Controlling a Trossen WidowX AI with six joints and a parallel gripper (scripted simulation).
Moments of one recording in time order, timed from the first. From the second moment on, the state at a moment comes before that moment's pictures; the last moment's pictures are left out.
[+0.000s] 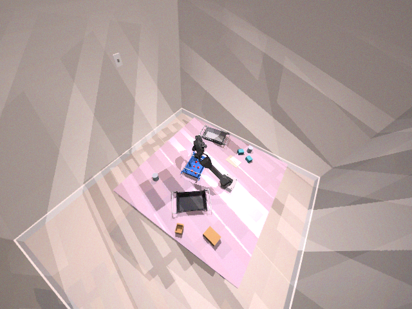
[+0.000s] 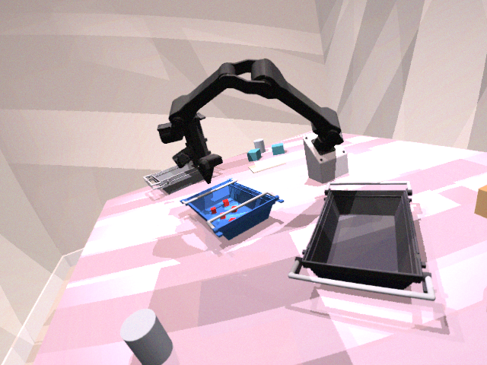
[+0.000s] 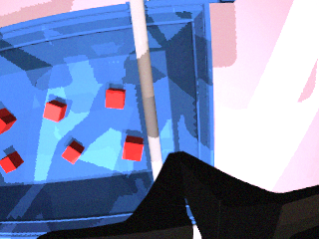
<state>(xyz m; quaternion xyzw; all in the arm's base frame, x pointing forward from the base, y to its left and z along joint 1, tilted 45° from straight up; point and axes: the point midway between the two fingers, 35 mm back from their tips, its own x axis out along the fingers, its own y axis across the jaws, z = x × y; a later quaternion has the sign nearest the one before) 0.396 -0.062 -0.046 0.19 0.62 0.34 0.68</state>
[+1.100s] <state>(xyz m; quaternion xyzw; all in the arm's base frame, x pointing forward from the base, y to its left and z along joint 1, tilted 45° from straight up) 0.366 0.081 0.138 0.07 0.58 0.40 0.71</state>
